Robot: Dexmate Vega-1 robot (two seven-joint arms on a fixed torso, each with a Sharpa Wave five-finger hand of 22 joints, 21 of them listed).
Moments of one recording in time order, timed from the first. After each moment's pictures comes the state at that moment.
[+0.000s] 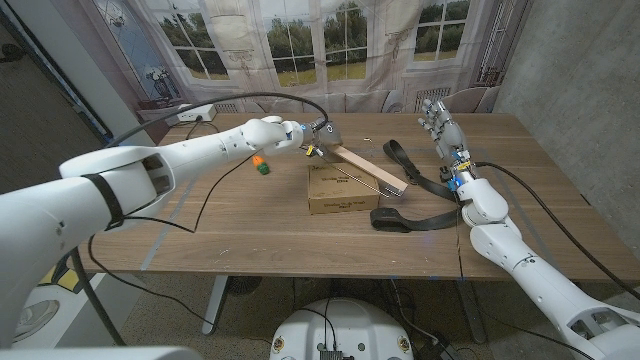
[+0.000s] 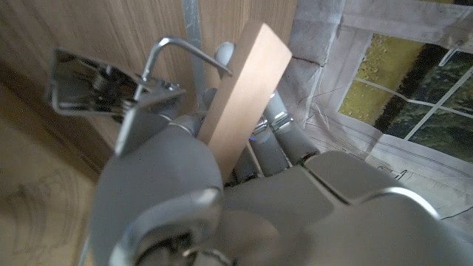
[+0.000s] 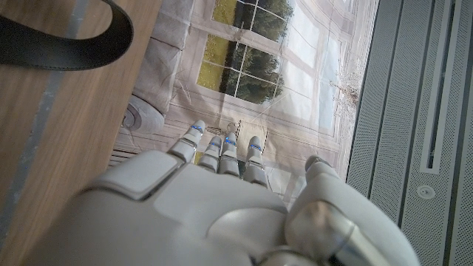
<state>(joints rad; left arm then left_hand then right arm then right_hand) 0.01 0.53 1.29 -1.16 1.26 -0.17 0.05 0.99 0.16 0.52 0.12 0.38 0.53 -0.04 0.67 0.52 0.83 -0.14 1.09 1.18 1.31 -0.16 0.85 0.82 0.84 -0.10 1.13 0.58 -0.90 -0.51 -0.32 -1.32 0.58 0.63 0.09 0.17 0.09 0.24 0.01 0.19 0.16 -0.03 0.19 0.18 0.11 0.11 0.21 0.20 -0.01 0.06 0.20 0.20 0.10 0.10 0.20 0.18</state>
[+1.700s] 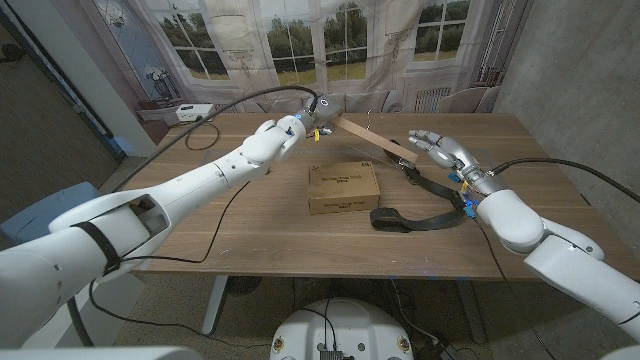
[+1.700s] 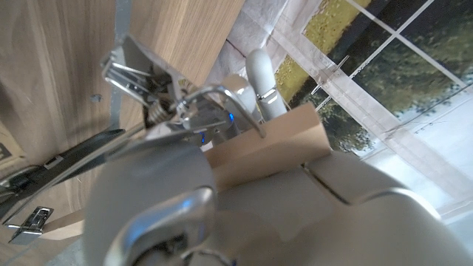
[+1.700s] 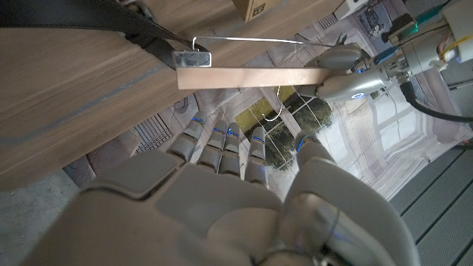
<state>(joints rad) 0.27 0.55 1.00 -1.45 1.14 0.18 0.01 0.89 0.17 0.62 0.16 0.42 0.54 0.01 0.79 0.67 0.85 -0.14 1.39 1.24 1.40 -0.20 1.03 1.18 0.88 -0.11 1.29 0.60 -1.39 -0.94 -0.11 -2.24 0.14 -0.20 -0.28 0.36 0.15 0.35 -0.12 0.18 0.27 -0.01 0.20 0.18 0.21 0.09 0.23 0.20 0.16 0.03 0.24 0.20 0.19 0.12 0.23 0.18</state>
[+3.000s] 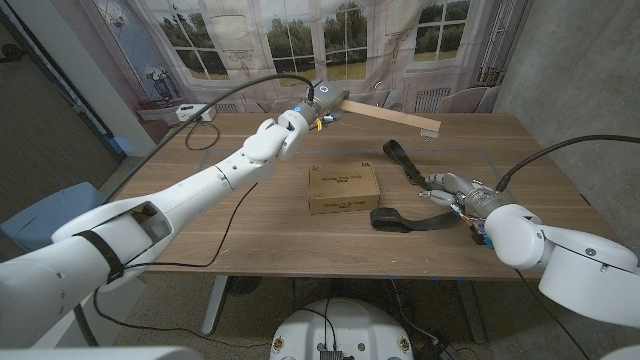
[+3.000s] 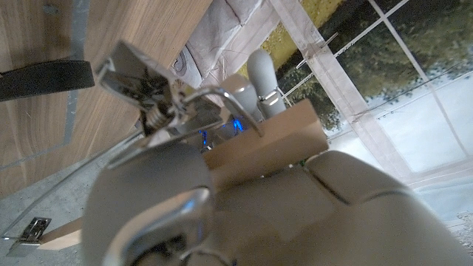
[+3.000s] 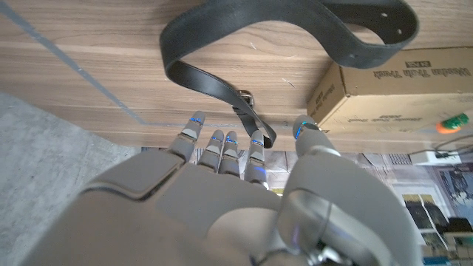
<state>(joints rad) 0.32 0.54 0.94 -1.54 1.04 0.25 0.08 0.85 0.17 0.68 0.16 0.39 0.54 0.01 0.80 0.66 0.82 -0.12 1.54 1.24 1.40 -0.20 1.04 1.15 0.86 -0.11 1.36 0.55 -1.27 -1.24 -0.36 -2.67 0.01 -1.14 -0.23 0.52 0.12 0.40 -0.19 0.19 0.22 -0.02 0.19 0.19 0.12 0.05 0.20 0.21 0.04 0.02 0.20 0.20 0.17 0.14 0.22 0.18</state>
